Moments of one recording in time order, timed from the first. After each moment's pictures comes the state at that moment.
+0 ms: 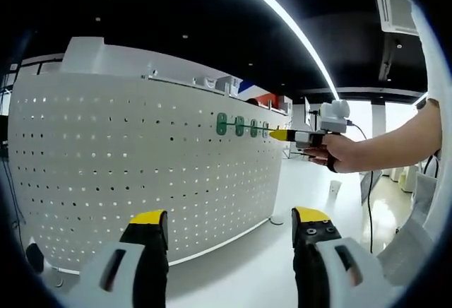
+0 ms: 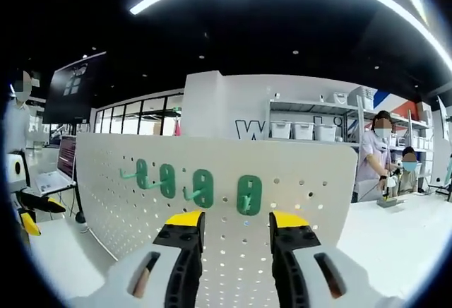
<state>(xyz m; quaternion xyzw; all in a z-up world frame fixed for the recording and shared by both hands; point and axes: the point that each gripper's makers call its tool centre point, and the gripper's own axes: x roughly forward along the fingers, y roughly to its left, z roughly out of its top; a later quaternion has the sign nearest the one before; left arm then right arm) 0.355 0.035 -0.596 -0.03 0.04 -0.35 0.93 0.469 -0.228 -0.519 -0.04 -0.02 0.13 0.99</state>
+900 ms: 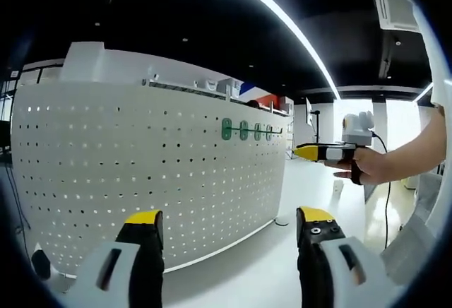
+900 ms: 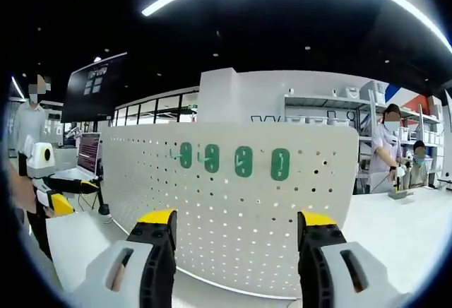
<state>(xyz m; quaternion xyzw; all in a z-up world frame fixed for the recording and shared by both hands) 0.356 0.045 -0.589 -0.02 0.03 -0.35 0.94 0.406 -0.206 -0.547 -0.03 -0.01 0.17 0.99</state>
